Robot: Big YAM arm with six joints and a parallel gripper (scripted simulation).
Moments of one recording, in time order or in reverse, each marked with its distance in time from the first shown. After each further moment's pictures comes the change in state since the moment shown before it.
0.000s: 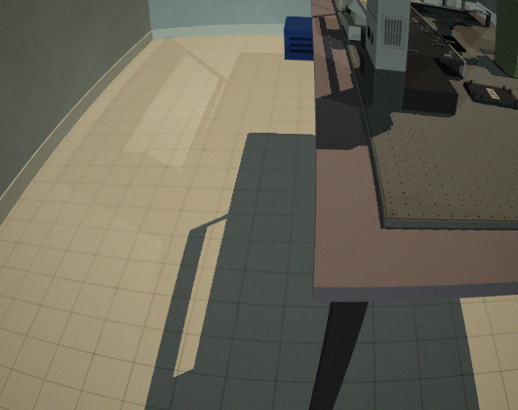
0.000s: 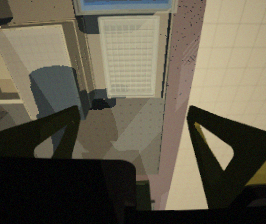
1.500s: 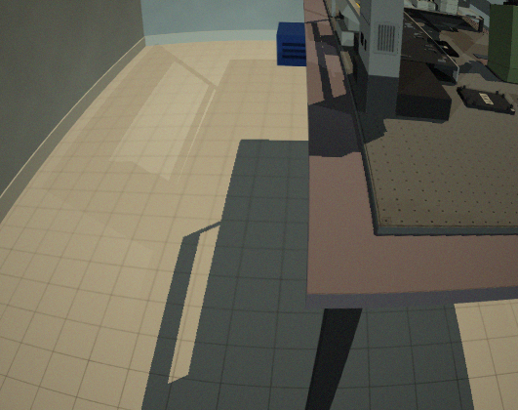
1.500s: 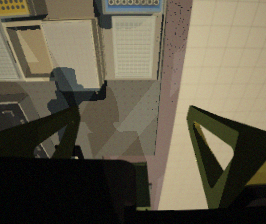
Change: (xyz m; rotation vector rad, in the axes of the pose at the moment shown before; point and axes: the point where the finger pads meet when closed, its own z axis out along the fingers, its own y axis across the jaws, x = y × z) arm -0.002 0.005 -0.098 -0.002 -0.009 -0.017
